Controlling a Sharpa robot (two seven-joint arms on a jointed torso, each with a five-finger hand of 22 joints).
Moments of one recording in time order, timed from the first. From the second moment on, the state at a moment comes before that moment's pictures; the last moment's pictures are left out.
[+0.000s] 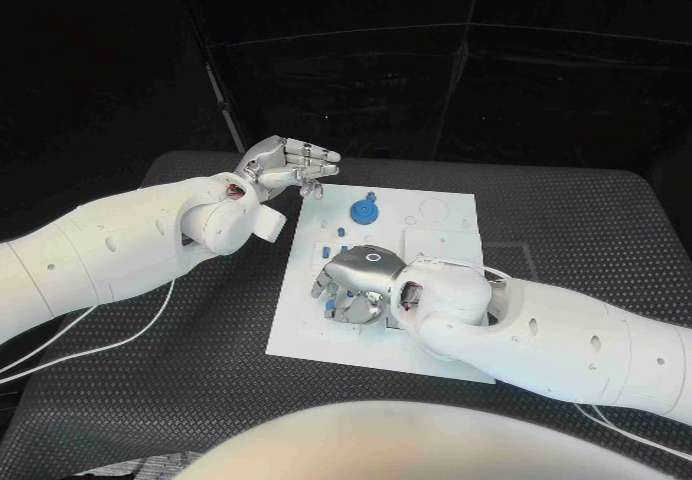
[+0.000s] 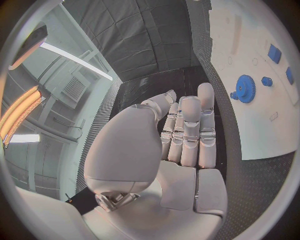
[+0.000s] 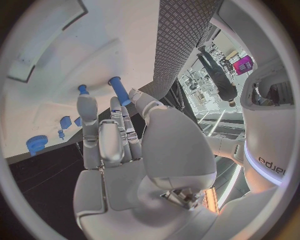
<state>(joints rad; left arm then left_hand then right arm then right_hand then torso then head) 1.07 -0.83 0.10 1.38 -0.25 -0.15 0.29 1.42 -0.16 0.43 0.07 0.11 1.04 0.16 0.10 0.07 1.16 0.09 0.17 0.08 1.29 0.01 1.01 0.59 0.17 1.17 0.11 0.61 0.84 0.97 -0.52 0.00 1.66 -1.78 -0.12 -0.16 1.34 -0.13 0.34 0.01 0.19 0.93 0.15 0.06 0.07 1.18 0.06 0.16 0.08 1.47 -0.01 1.34 1.04 0.16 1.16 0.09 1.11 0.73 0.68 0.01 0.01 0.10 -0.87</state>
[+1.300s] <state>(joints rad) 1.07 -0.85 0.10 1.37 -0.25 -0.15 0.29 1.42 -0.16 0.43 0.07 0.11 1.04 0.16 0.10 0.07 1.16 0.09 0.18 0.08 1.29 0.01 1.01 0.59 0.17 1.17 0.11 0.60 0.84 0.96 -0.97 0.05 1.83 -1.35 -0.45 -0.10 1.29 -0.11 0.07 0.11 0.25 1.02 0.12 0.14 0.09 1.33 0.04 0.44 0.19 1.47 -0.03 1.37 1.09 0.16 1.21 0.08 1.12 0.76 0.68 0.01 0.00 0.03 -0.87</state>
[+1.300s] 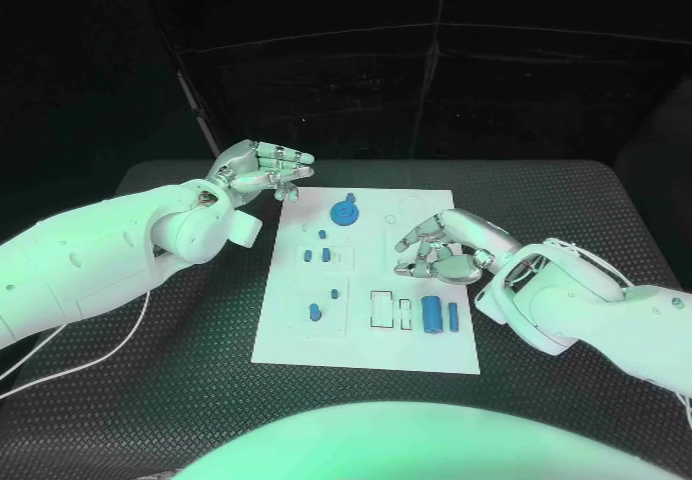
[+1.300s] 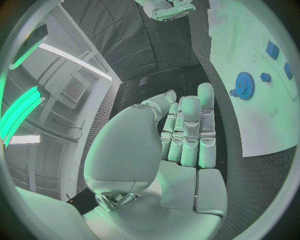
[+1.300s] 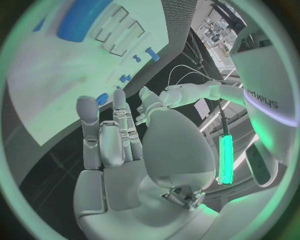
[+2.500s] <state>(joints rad) 1.07 -0.85 0.10 1.38 -0.25 -0.15 0.29 1.42 -0.16 0.43 0.07 0.11 1.04 0.16 0.10 0.07 1.16 0.09 0.18 0.08 1.29 0.01 1.01 0.59 0.17 1.17 0.11 0.60 0.84 0.85 -1.05 0.05 1.93 -1.47 -0.36 -0.56 1.23 -0.12 -0.17 0.29 0.32 0.99 0.08 0.43 0.27 1.45 0.00 1.40 1.31 1.46 -0.06 1.52 1.31 0.12 1.30 0.04 1.27 0.99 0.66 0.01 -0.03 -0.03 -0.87</state>
